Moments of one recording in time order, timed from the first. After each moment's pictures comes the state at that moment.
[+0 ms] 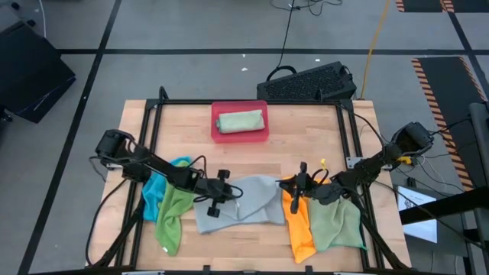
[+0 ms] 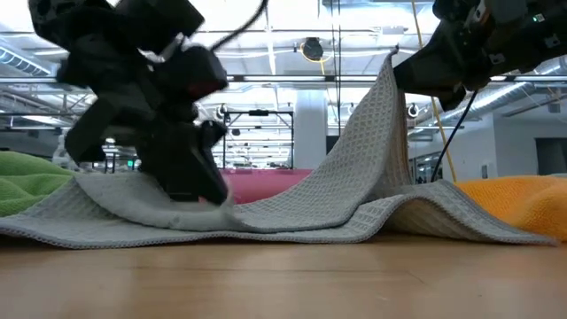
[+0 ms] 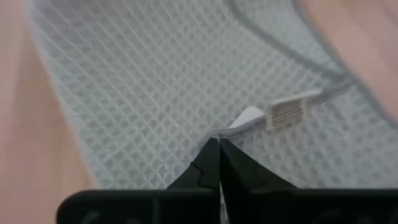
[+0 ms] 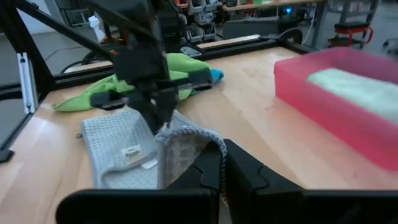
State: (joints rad) left arm -0.28 1.70 0.71 0.22 -0.09 0.05; right arm 0.52 1.37 0.40 0.65 0.76 0.34
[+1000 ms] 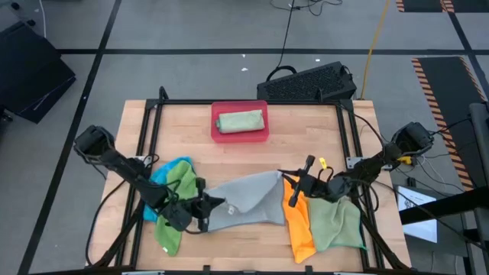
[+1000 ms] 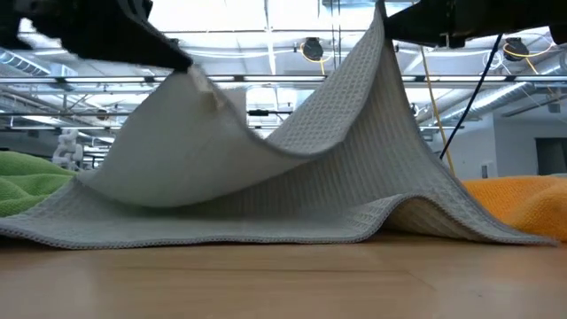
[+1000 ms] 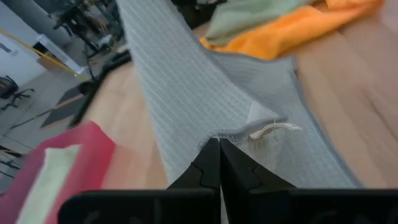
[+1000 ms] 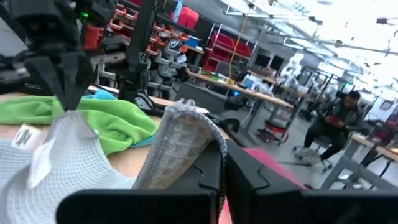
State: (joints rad) left arm -0.67 1.48 0.71 0.18 -0.82 0.03; right arm 0.53 1.37 0.40 1.03 0.94 -0.39
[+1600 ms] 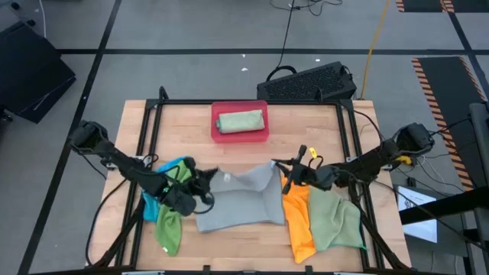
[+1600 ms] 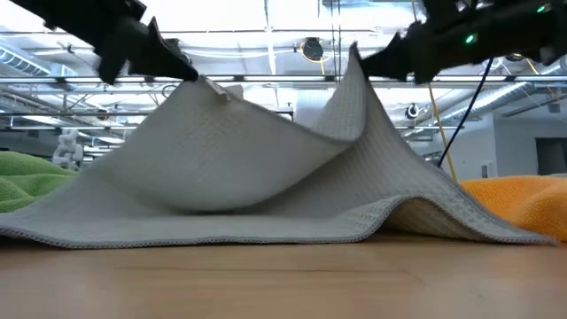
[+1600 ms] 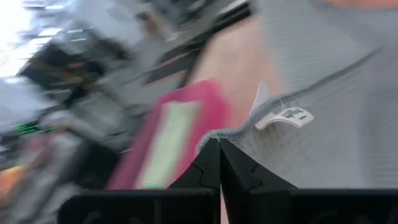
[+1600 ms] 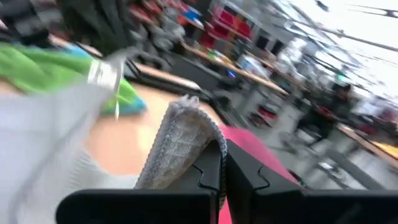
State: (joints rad) left arm -0.53 1.38 0.71 -0.07 -1.14 -0.02; right arm 0.31 1.37 0.40 0.88 0.78 -0.39
